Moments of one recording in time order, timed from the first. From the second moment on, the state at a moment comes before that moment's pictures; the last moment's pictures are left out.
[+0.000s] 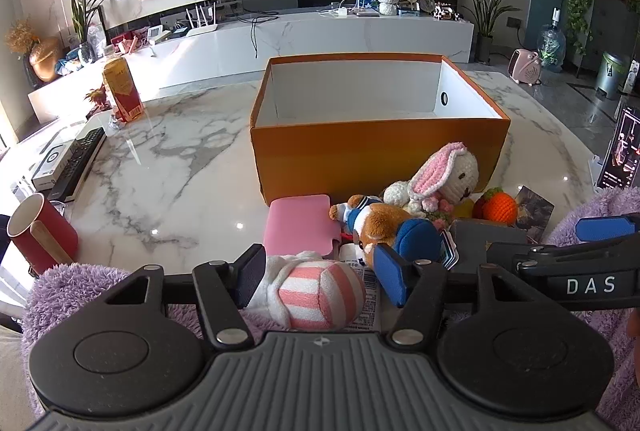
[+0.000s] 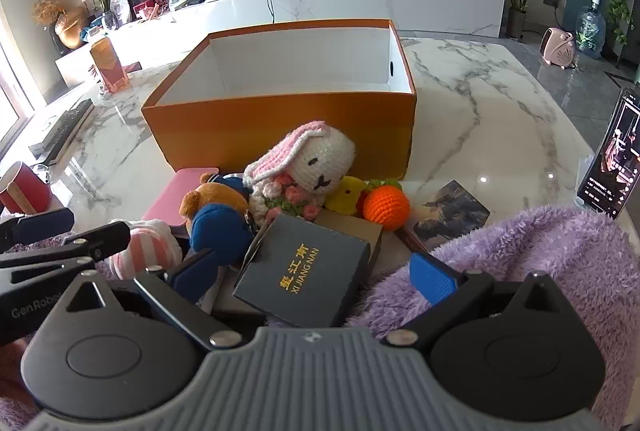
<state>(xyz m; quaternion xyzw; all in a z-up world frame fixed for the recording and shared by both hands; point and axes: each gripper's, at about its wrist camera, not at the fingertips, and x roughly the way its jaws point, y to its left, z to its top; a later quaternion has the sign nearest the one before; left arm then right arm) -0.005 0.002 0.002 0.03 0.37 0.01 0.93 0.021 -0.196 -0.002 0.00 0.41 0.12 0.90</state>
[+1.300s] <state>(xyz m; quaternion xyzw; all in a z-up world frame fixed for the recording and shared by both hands) -0.002 0.002 -0.003 0.04 0.40 0.02 0.92 0.022 -0.193 -0.005 0.00 0.42 0.12 0.90</state>
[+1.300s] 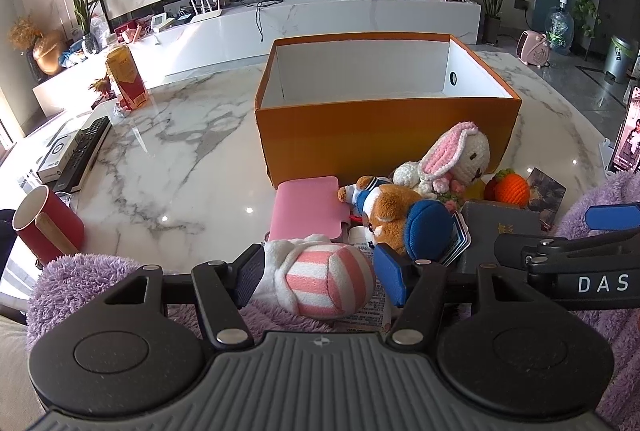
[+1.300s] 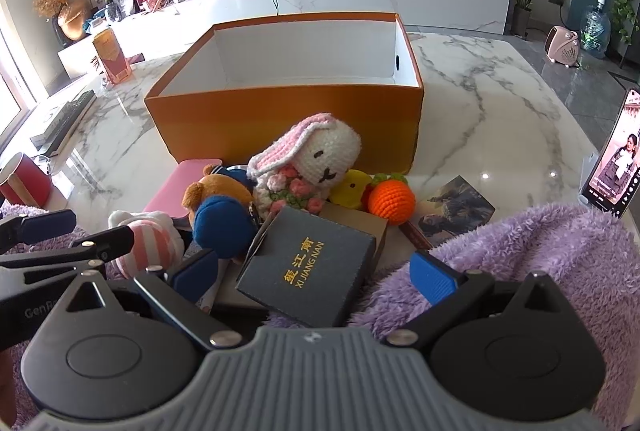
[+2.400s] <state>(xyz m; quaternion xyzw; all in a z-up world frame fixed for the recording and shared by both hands) 0.031 0.022 -0.026 -0.01 0.49 -0.01 0.87 0.060 -0.176 -0.020 -0.02 0.45 0.18 0.87</state>
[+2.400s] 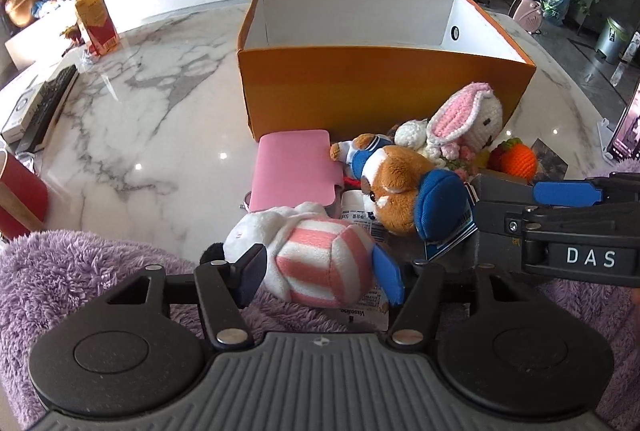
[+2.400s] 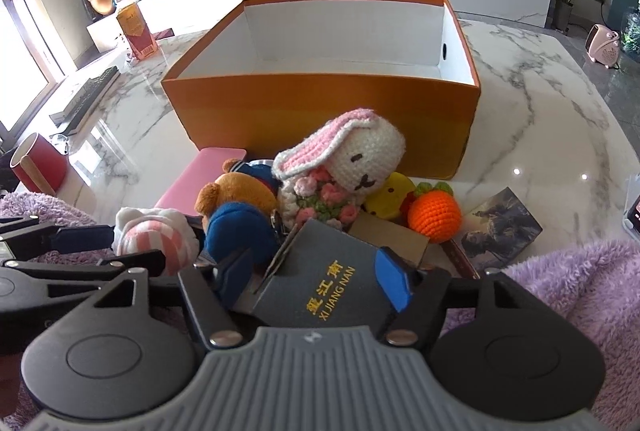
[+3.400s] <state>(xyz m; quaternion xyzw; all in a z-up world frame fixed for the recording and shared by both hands) 0.070 0.078 -0.047 -0.26 0.60 0.01 0.76 0.100 -0.120 -0.043 -0.07 0.48 0.27 0.83</state>
